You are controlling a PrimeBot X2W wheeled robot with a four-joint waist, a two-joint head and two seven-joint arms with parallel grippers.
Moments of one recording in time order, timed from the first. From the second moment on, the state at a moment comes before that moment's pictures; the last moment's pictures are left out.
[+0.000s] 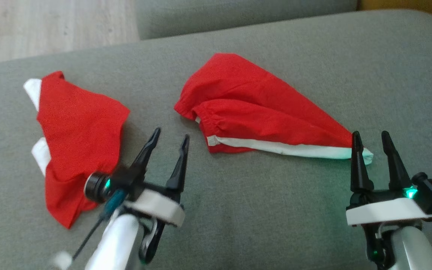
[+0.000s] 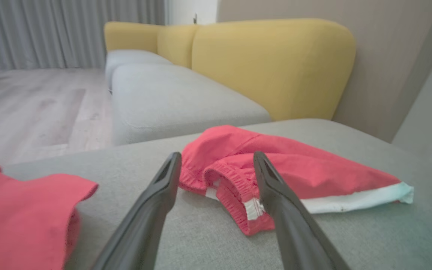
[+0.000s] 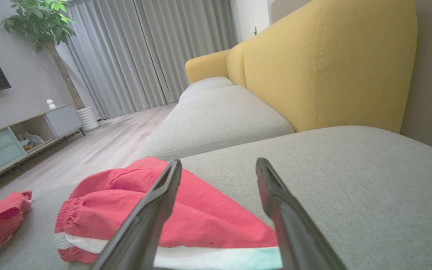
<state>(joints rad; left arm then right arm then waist) -0.23 0.05 -0.35 0.28 -0.20 -0.09 -0.15 -0.05 -0.05 0.02 0.17 0.25 0.13 -0.25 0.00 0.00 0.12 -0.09</state>
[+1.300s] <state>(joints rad) -0.47 0.11 -0.53 0.49 -0.33 -0.11 -0.05 -0.11 -0.05 0.01 0.30 0.25 0.13 -0.25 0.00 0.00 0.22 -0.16</state>
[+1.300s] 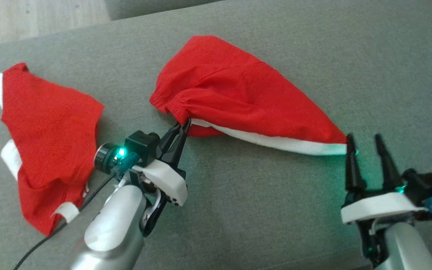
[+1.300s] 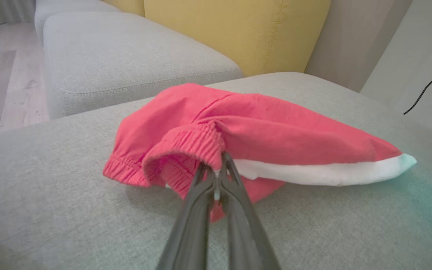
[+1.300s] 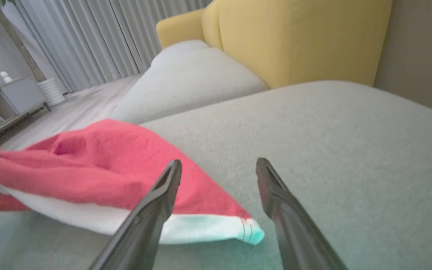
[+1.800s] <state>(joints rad) -0.42 0.15 -0.53 0.38 -0.33 -0.07 -0.02 -0.14 -0.05 0.03 0.53 0.24 0.13 -0.20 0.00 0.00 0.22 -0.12</state>
